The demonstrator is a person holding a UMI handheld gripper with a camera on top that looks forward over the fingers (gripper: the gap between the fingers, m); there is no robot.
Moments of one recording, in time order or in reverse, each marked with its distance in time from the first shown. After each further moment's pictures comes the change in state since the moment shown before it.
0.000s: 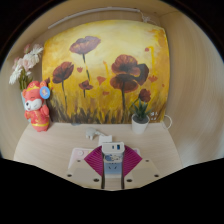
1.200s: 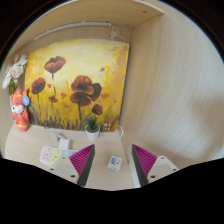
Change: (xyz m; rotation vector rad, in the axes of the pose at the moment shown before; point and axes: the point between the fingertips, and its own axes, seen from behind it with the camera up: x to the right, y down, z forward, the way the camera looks) arm 0.143 -0.042 -0.083 0.043 0.234 -0.058
